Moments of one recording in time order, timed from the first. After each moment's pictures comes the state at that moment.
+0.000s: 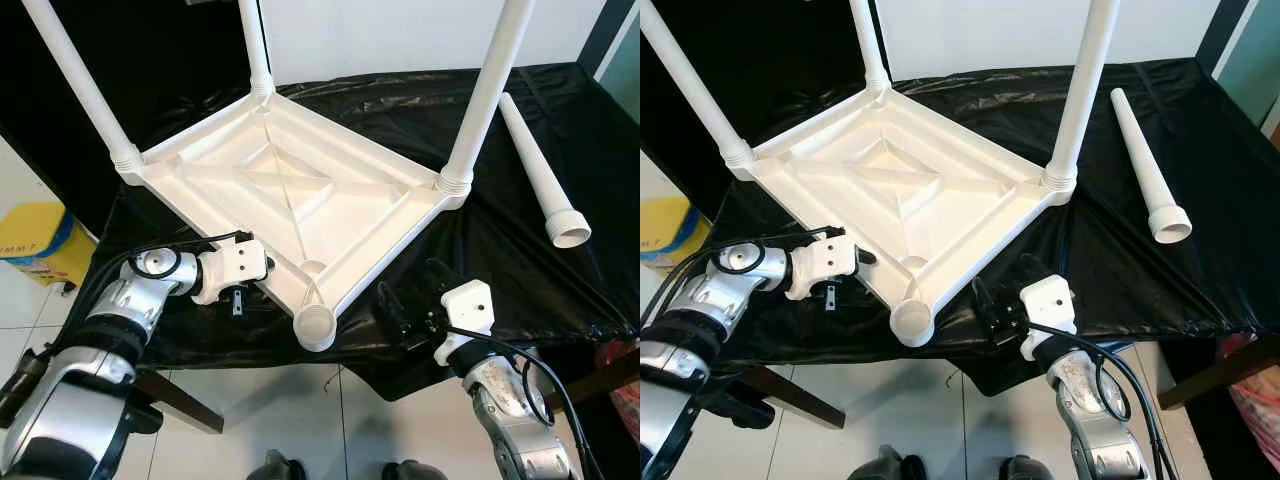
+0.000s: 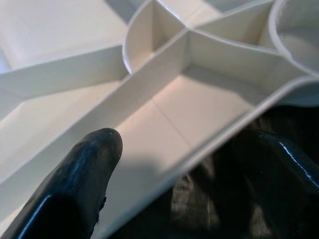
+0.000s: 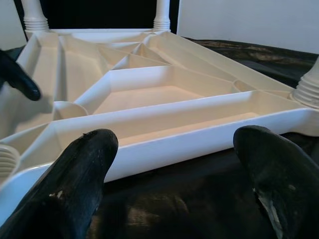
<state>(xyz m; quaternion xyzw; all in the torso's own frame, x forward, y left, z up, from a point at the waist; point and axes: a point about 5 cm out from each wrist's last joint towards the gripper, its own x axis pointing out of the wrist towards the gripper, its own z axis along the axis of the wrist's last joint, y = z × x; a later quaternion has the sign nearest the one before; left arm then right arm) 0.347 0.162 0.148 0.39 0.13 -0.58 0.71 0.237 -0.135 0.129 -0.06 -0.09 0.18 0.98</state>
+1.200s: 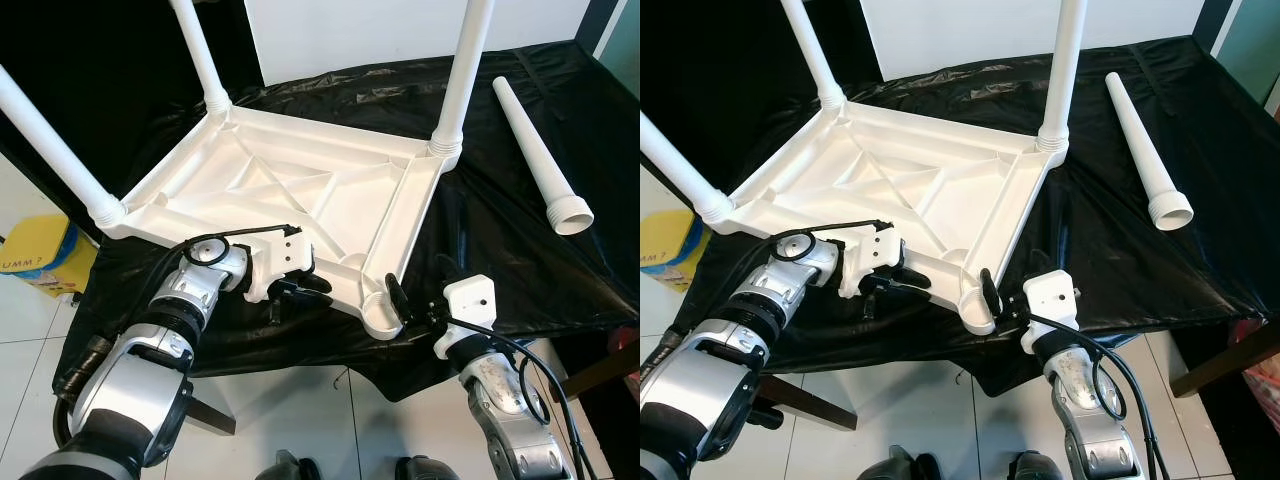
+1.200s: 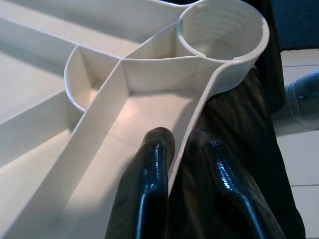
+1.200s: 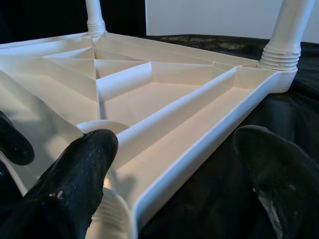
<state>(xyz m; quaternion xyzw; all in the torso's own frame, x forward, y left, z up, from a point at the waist) 0.343 0.108 0.140 0.28 0.11 -0.67 0.68 0.242 -0.131 0.132 -0.05 -0.10 0.13 0.98</state>
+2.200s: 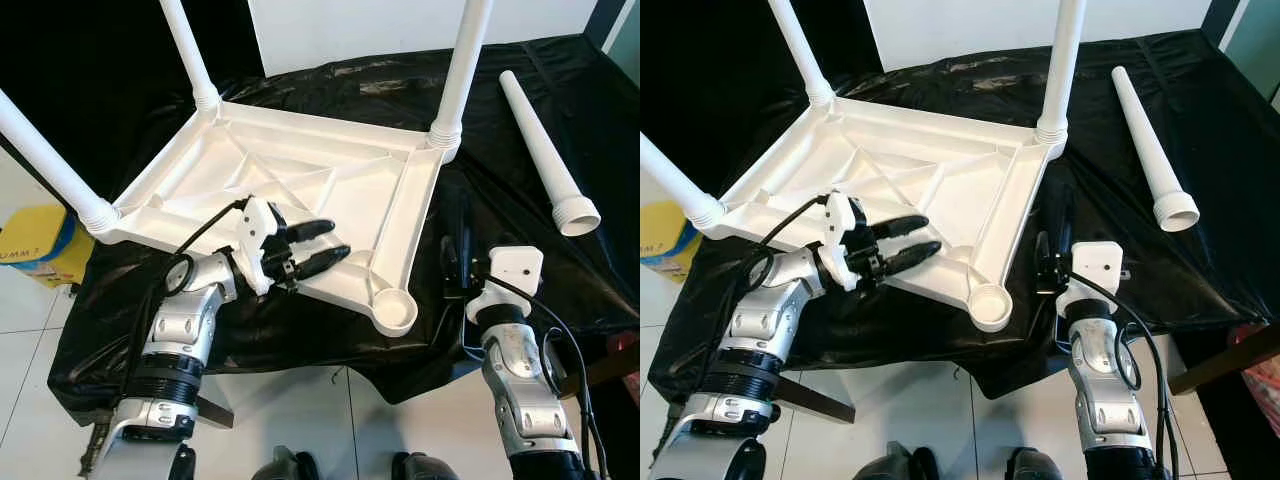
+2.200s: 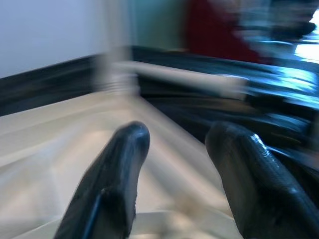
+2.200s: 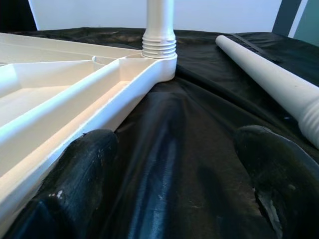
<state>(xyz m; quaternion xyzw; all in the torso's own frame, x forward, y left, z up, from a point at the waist) 0.322 0.110 0.196 0.02 -0.14 -0.47 0.87 0.277 -0.182 0.138 -0.05 -0.11 -0.06 0.99</state>
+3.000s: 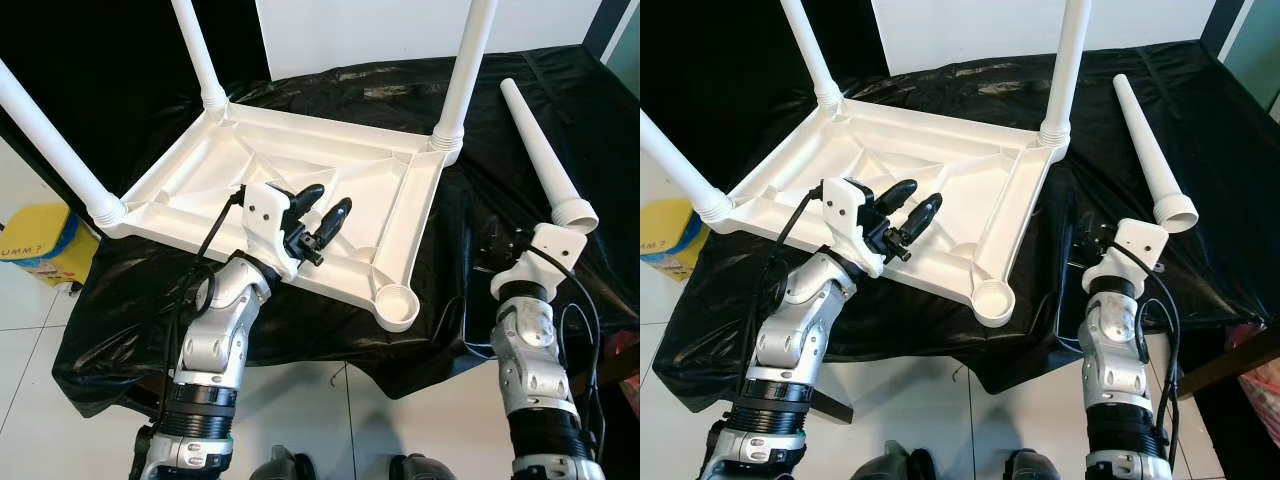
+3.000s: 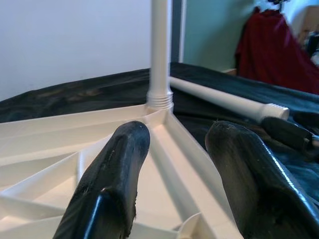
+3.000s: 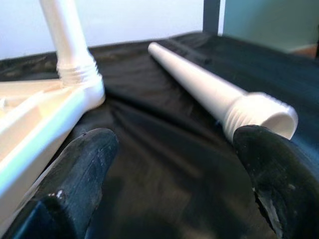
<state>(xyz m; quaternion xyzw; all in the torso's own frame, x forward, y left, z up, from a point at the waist) 0.301 0.084 0.205 0.00 -0.15 -0.39 0.91 0.304 -0.220 0.152 0.02 -0.13 -0.17 0.98</state>
